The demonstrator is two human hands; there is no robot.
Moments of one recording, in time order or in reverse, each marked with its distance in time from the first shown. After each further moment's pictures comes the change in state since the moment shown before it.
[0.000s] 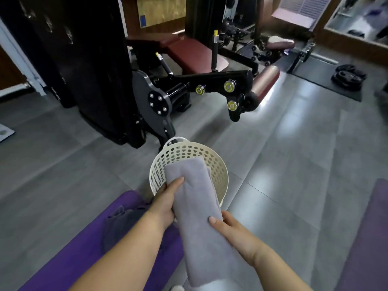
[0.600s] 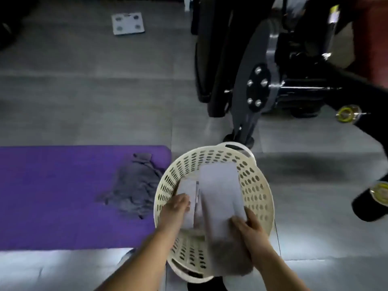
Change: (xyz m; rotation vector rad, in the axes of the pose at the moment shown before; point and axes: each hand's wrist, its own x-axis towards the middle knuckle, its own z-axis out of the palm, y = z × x) left_hand 0.265 -0.062 0.025 -0.116 0.826 -0.069; right_hand 0.384 -0.067 -0.139 -0.509 -0.209 0.130
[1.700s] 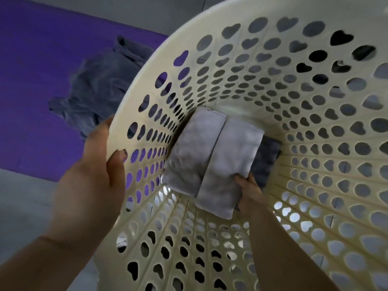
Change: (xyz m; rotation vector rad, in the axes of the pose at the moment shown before) left_hand 0.176 -0.179 -0.023 0.732 0.651 0.470; right_hand 0.331 0.264 0.061 0.334 -0.148 0.300
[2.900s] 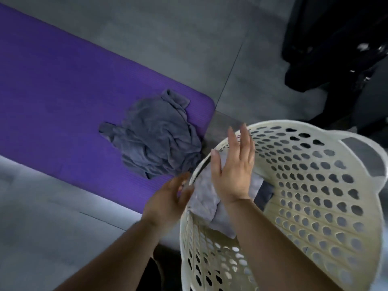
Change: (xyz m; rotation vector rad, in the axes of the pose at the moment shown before) left_hand 0.029 -0.035 -0.046 -0.390 -0.588 -0.222; right_hand -0.133 -0.077 0.228 -1.345 0.218 -1.396
